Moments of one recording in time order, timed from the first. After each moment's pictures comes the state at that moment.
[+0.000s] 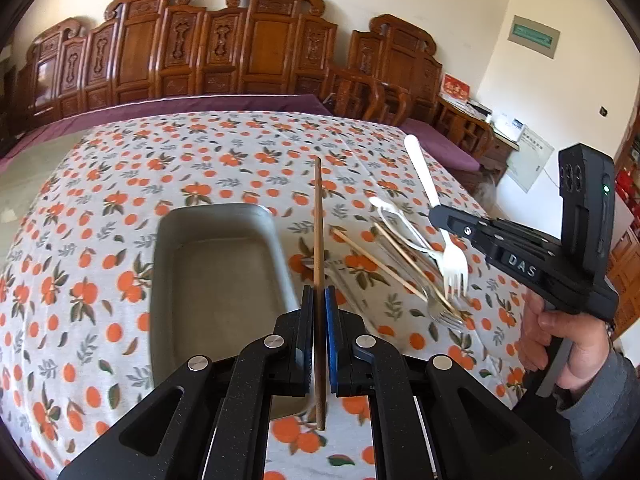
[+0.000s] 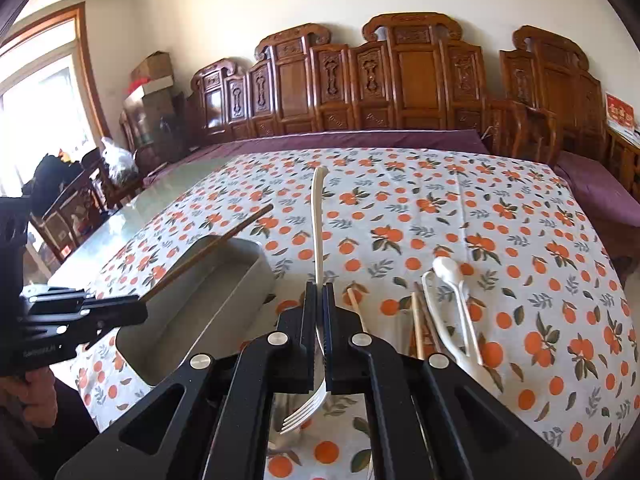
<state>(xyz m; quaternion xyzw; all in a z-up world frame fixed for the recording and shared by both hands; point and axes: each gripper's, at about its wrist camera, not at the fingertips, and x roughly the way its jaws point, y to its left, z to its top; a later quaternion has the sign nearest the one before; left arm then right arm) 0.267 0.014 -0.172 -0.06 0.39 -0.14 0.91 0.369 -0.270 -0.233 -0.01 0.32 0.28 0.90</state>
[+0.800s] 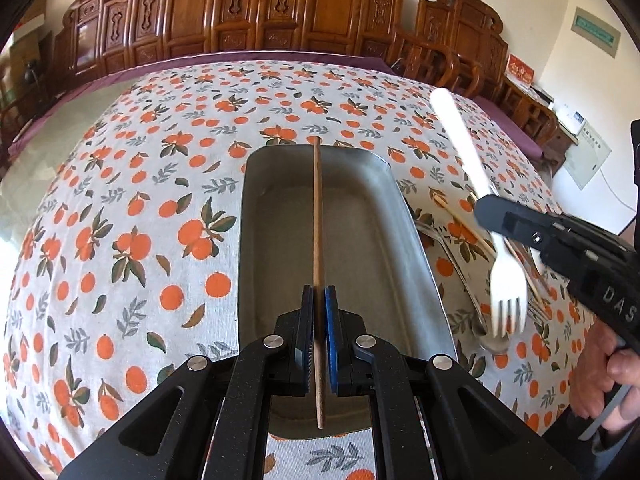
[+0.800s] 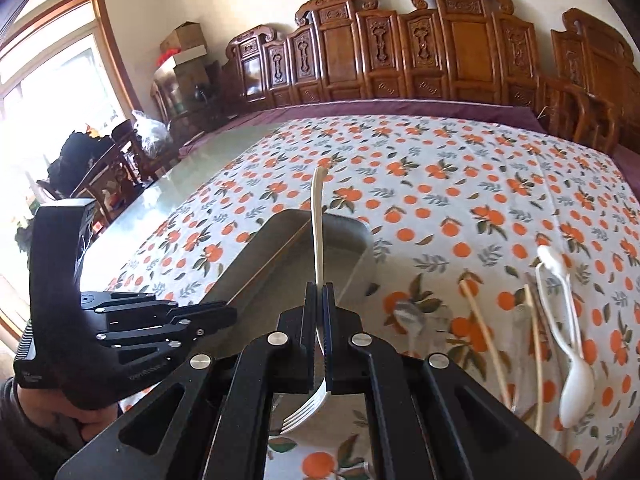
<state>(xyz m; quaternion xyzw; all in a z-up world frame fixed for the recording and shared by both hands) 0.290 0.064 -0.221 -0.06 0.46 -0.05 0.88 0.362 -0.172 -0.248 -0.02 0.38 0.34 0.86</state>
